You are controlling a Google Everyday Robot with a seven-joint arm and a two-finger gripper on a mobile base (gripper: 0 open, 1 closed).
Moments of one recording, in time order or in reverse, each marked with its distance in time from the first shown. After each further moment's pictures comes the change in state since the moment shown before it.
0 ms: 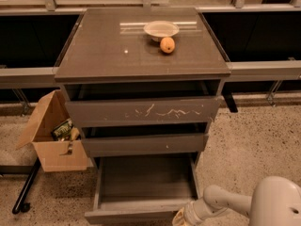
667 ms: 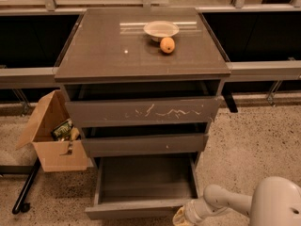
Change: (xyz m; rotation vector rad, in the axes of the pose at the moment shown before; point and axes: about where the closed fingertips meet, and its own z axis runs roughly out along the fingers) arm 0.004 -0.005 0.000 0.012 0.000 0.006
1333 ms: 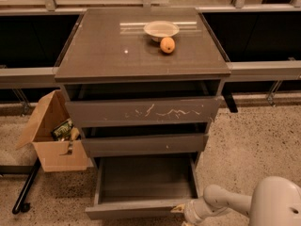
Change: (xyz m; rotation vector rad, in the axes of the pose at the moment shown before) arm 0.000 0.000 0.000 0.000 0.000 0.000
